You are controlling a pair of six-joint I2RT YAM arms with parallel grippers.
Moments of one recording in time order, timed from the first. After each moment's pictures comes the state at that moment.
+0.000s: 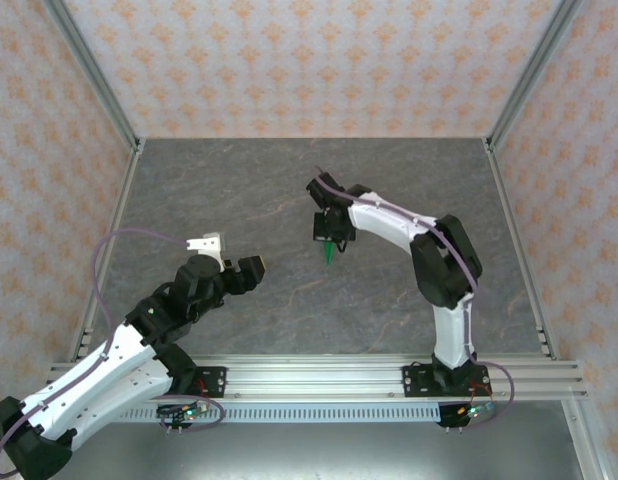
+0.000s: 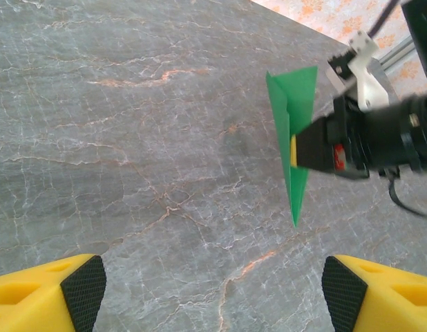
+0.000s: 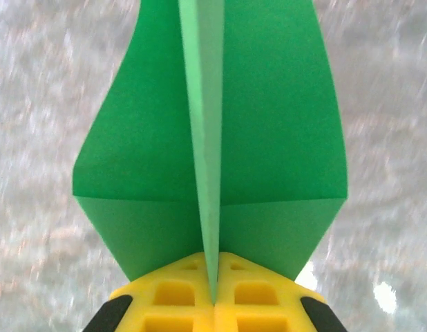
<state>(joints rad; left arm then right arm) -0.65 0.65 0.54 -0.44 -0.23 -0.70 0.64 2.01 1.56 -0.80 0.04 0.64</state>
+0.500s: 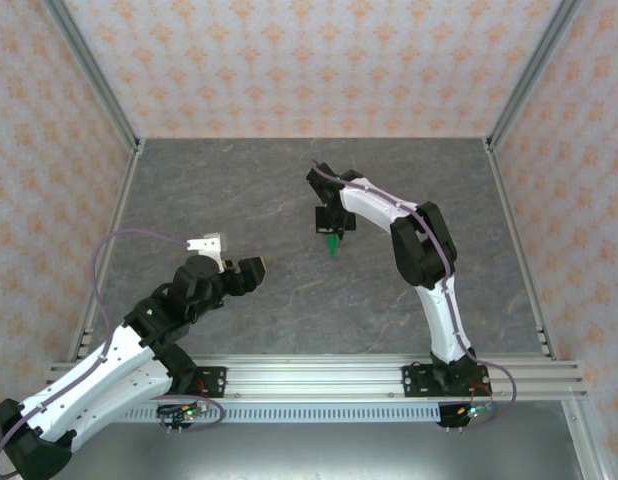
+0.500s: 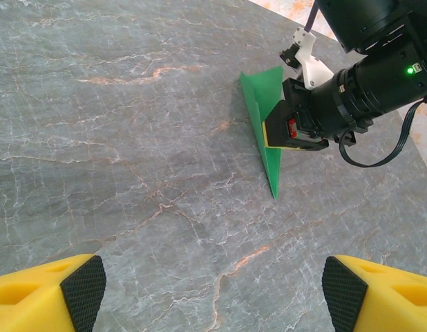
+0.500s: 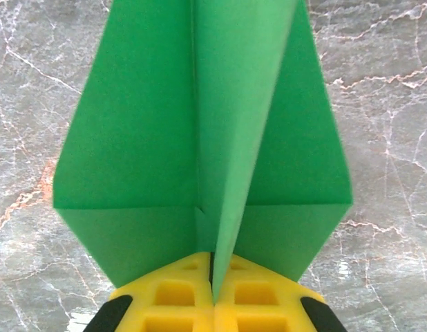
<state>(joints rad) -0.65 0.63 0.54 -0.44 -0.21 -0.70 0.58 2.23 1.80 -0.96 0.04 0.55</state>
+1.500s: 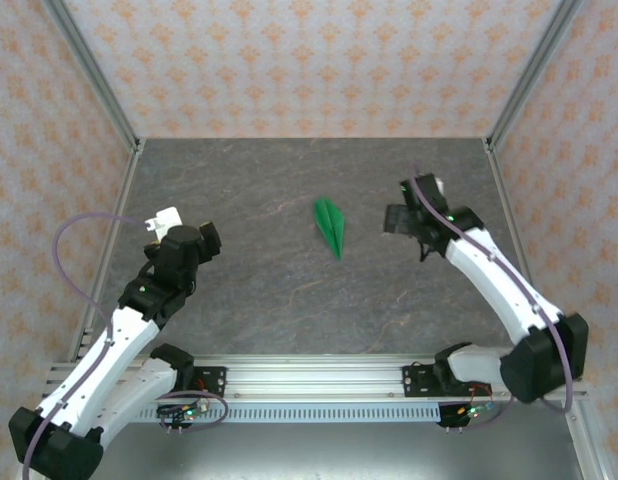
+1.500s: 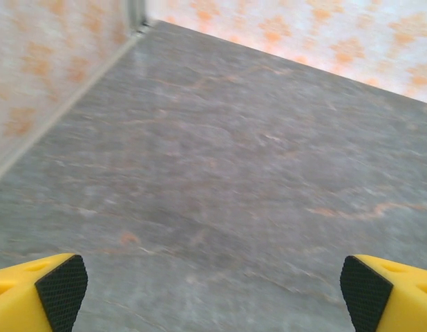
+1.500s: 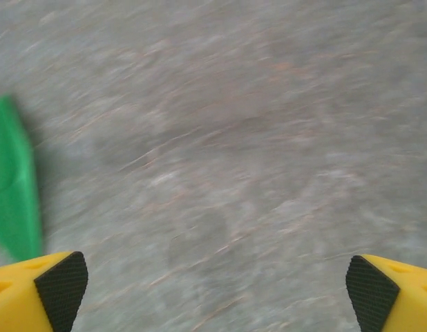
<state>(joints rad) -0.32 0.79 0.68 -0.49 -0.61 -0.50 0.34 1.21 1.06 -0.78 0.35 0.41</state>
